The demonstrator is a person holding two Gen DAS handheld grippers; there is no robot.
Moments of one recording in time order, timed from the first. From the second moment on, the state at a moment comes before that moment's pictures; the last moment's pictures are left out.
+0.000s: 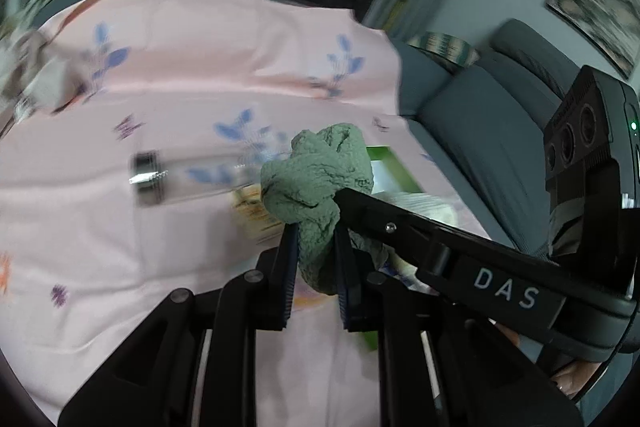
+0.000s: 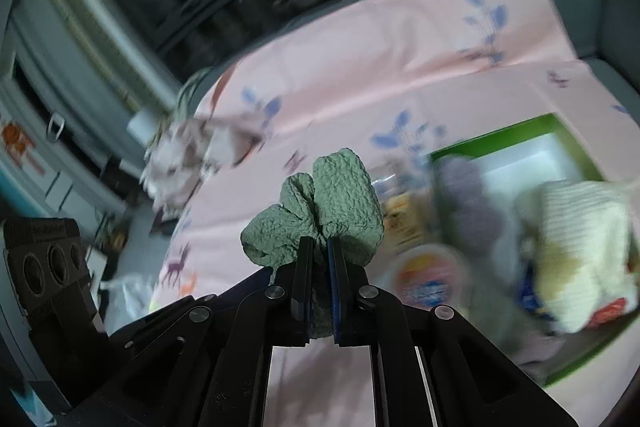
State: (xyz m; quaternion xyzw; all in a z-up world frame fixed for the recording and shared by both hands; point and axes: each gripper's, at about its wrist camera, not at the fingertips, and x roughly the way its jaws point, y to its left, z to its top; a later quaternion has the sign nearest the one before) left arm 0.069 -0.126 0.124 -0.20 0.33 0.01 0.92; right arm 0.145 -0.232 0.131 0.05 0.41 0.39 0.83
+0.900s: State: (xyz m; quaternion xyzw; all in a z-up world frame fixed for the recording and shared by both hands) left arm 0.167 -0.215 0.085 -0.16 0.42 -0.07 0.89; right arm 0.216 -0.345 0.098 0.12 0.46 0.21 0.85
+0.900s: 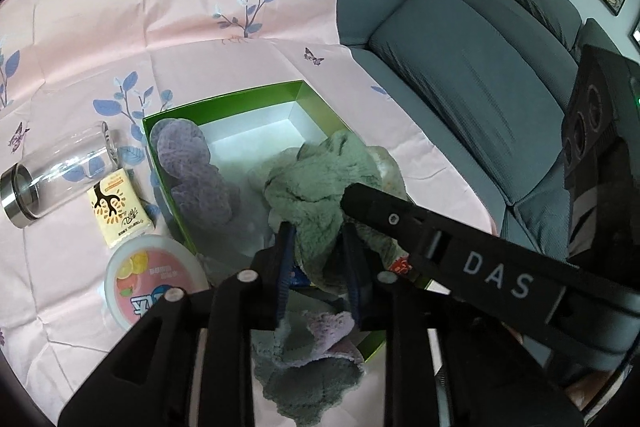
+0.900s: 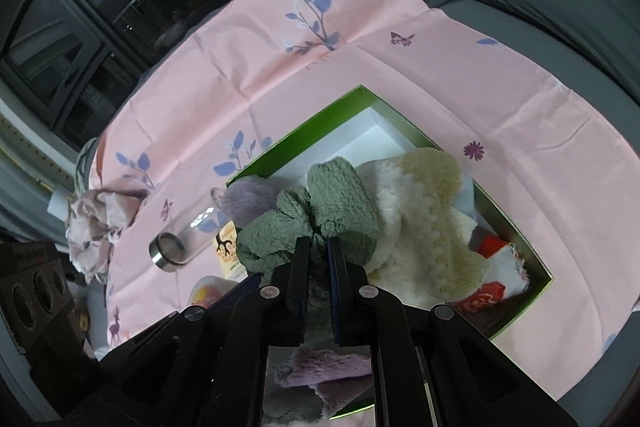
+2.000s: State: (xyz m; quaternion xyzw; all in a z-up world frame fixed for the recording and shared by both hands) left arm 0.170 -0.045 0.008 -0.33 0.43 0.12 0.83; right arm 0.197 -0.357 0.122 0.14 0.42 0.22 0.87
